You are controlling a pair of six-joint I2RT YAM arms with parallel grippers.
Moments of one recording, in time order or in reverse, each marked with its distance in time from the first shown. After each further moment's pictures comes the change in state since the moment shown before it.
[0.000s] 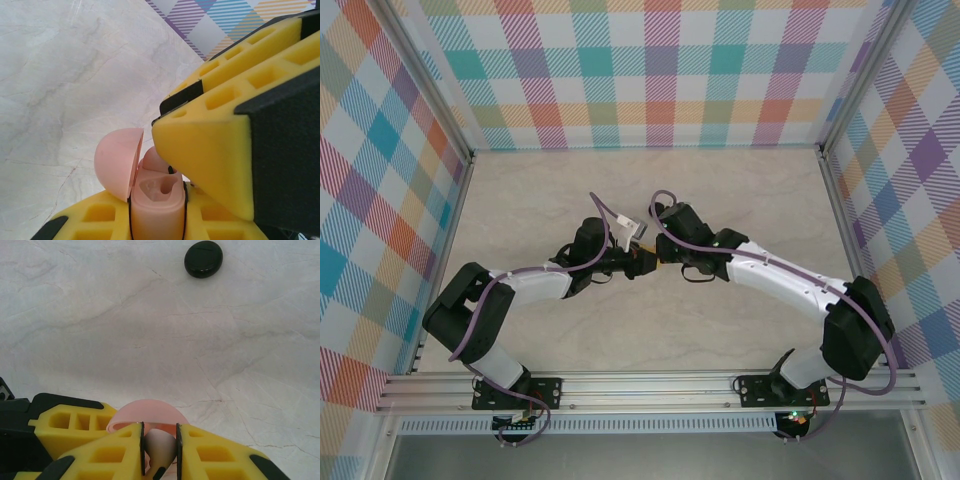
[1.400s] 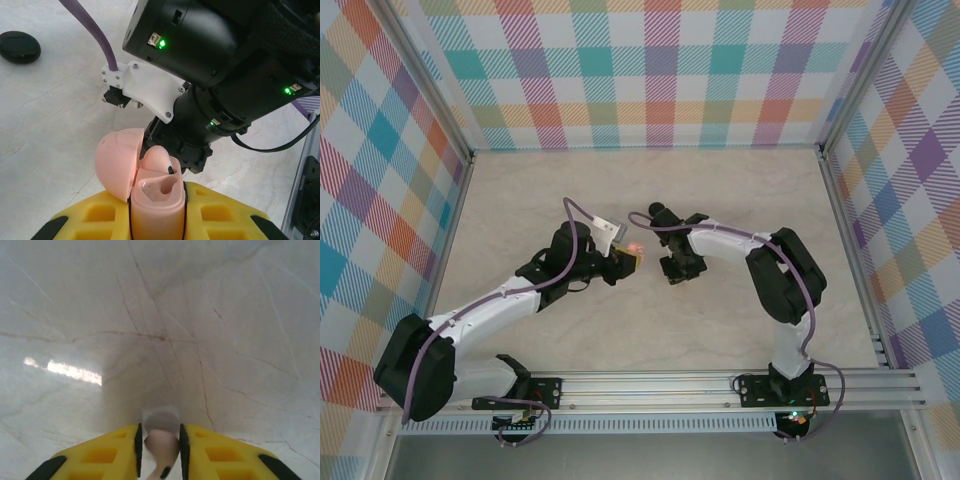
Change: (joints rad) left arm 0.000 -0.361 -0.034 -0.429 -0.234 0.096; right arm -0.121 0.457 0.174 -0.336 -0.160 -0.288
